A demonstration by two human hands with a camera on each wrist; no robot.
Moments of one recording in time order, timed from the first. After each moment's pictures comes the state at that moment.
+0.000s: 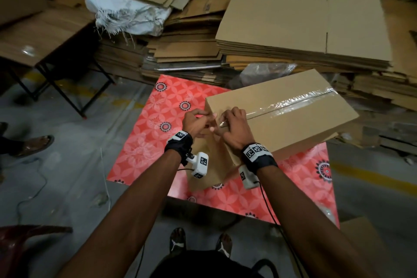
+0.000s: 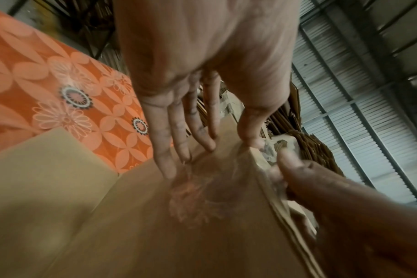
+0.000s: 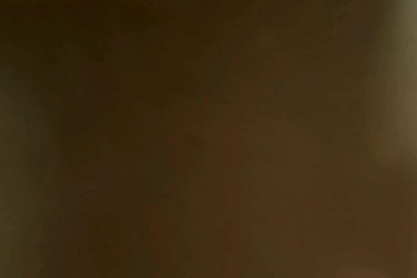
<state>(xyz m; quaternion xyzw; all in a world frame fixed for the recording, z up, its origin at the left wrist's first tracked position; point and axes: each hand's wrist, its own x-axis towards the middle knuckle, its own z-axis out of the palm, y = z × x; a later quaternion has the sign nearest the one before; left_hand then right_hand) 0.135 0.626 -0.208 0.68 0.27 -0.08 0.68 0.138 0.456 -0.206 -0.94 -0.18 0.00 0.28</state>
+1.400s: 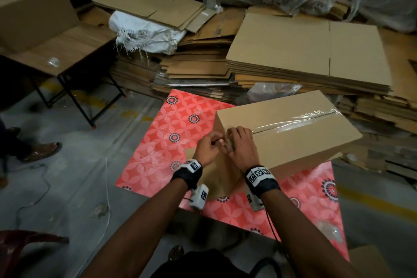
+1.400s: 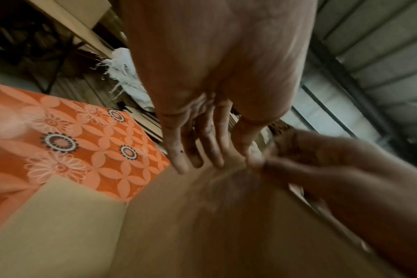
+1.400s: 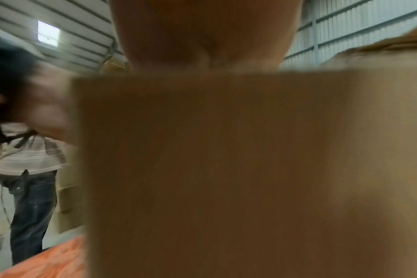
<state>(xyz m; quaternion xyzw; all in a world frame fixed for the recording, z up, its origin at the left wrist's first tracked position) 0.096 0.621 -0.245 0.82 0.05 0.01 0.57 0.101 0.466 -0.203 -0.94 -0.24 -0.12 0.20</state>
